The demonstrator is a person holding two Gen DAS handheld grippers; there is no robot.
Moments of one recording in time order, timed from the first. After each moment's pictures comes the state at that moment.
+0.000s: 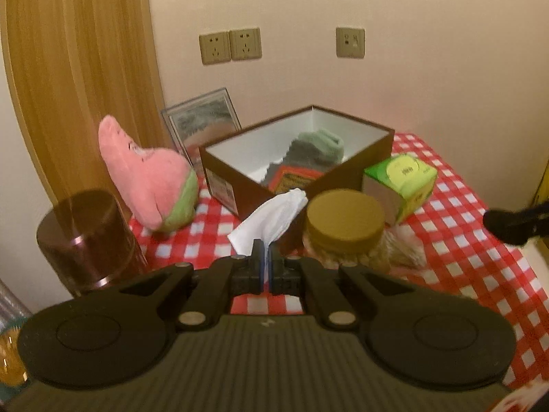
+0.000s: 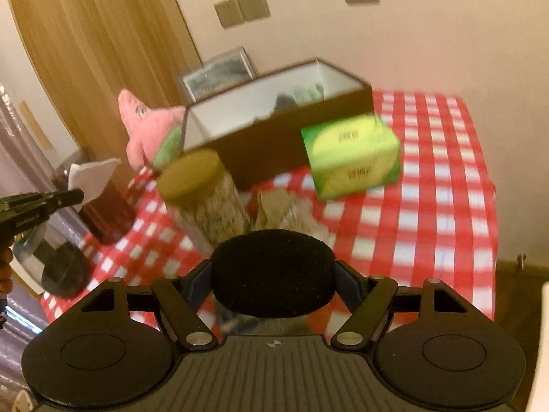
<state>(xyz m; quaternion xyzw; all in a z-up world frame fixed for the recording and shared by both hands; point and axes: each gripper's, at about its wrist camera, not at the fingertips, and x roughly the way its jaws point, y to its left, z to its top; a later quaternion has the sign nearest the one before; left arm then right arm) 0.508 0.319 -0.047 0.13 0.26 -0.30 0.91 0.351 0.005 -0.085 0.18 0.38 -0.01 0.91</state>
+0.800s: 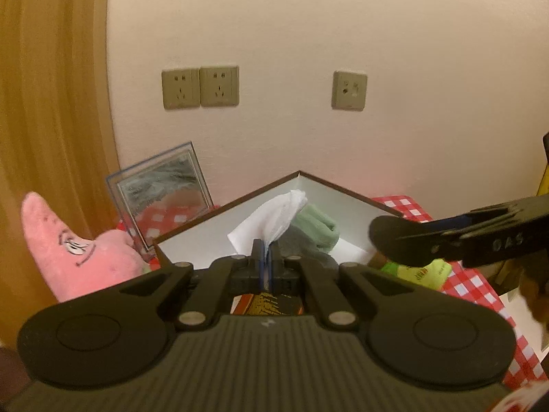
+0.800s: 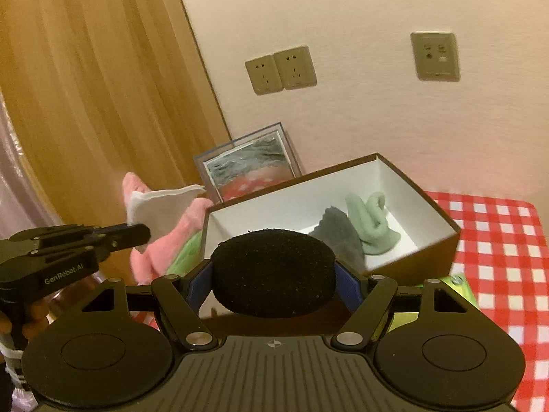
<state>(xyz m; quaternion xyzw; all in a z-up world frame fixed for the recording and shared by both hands) 0.669 0.228 -0.025 0.08 0.23 -0.36 0.90 0.562 -0.004 -0.047 0.18 0.30 0.03 0.94</state>
